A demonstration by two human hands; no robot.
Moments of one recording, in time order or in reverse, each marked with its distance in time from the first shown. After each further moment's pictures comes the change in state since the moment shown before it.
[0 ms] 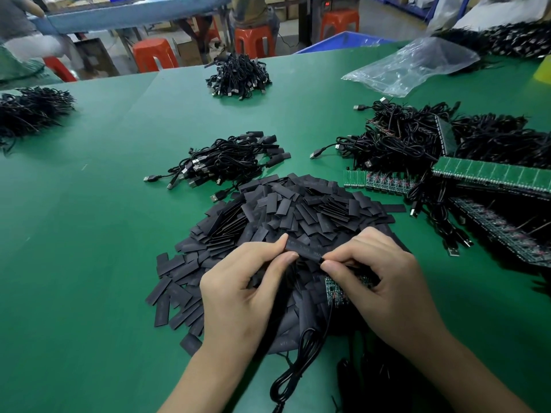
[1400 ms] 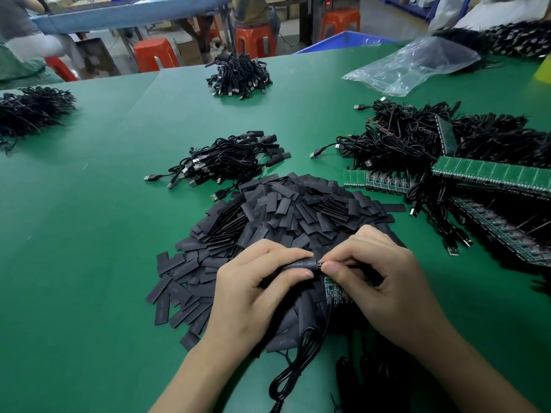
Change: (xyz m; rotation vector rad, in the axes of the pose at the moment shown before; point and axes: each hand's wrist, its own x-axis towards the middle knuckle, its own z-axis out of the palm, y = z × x) left_hand 0.005 -0.002 -0.003 -0.124 -0.270 -0.004; right_hand 0.001 0.005 -0.005 0.074 -0.106 0.033
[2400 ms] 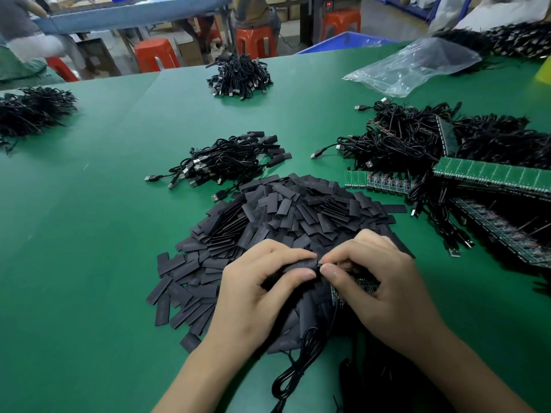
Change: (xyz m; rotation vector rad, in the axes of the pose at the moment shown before) left_hand 0.001 -0.001 0.002 -0.001 -0.039 -0.094; right_hand -0.002 0.001 0.004 -0.098 0.026 -0.049
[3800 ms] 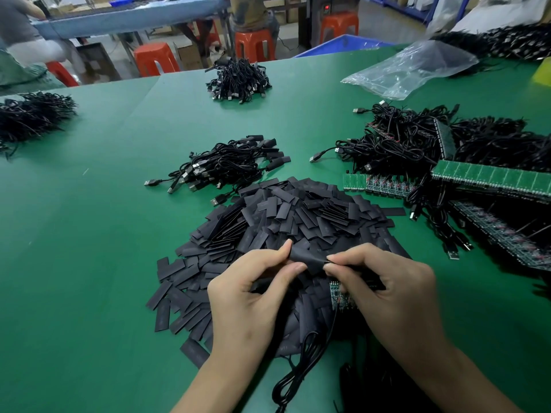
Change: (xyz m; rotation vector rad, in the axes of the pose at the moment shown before) left_hand -0.006 0.006 0.011 -0.127 0.292 -0.057; right_hand -0.007 -0.002 0.005 0.018 0.239 0.015
